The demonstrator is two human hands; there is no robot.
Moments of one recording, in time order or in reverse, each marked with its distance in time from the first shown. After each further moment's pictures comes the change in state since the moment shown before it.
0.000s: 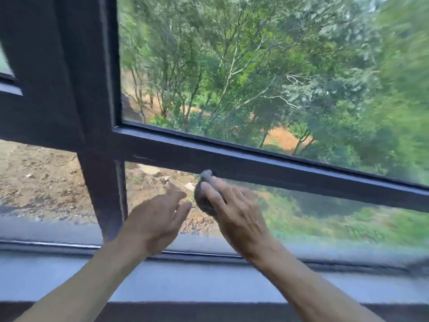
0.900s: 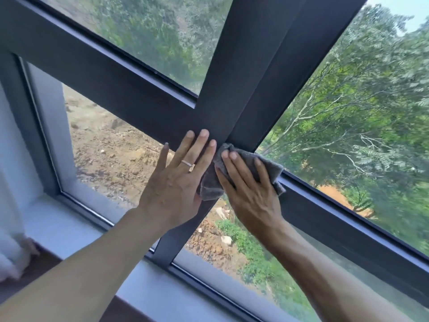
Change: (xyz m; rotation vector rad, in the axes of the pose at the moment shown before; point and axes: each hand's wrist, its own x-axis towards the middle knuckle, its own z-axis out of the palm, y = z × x) left_hand 0.006 -0.132 -0.075 0.411 0.486 -0.038; right_hand 0.158 -0.059 0.098 -0.454 0.201 -0.459
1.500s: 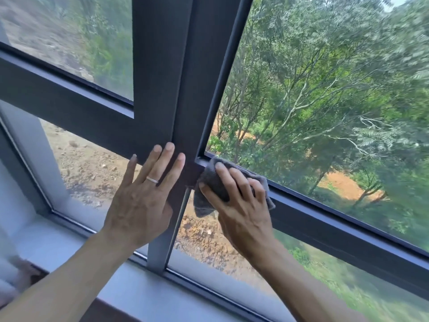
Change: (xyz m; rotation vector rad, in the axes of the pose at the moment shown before) left_hand 0.008 0.038 0.003 0.168 0.124 0.051; right_hand -0.054 0.039 -0.020 0.227 -0.135 0.208
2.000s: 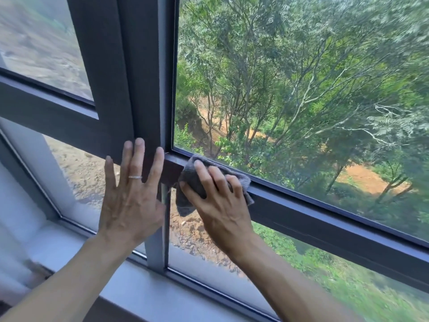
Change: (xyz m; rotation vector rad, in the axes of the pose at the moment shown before) left_hand 0.014 0.058 -0.007 0.109 -0.051 -0.168; right_hand -0.017 0.020 -0.006 0.077 0.049 0.035
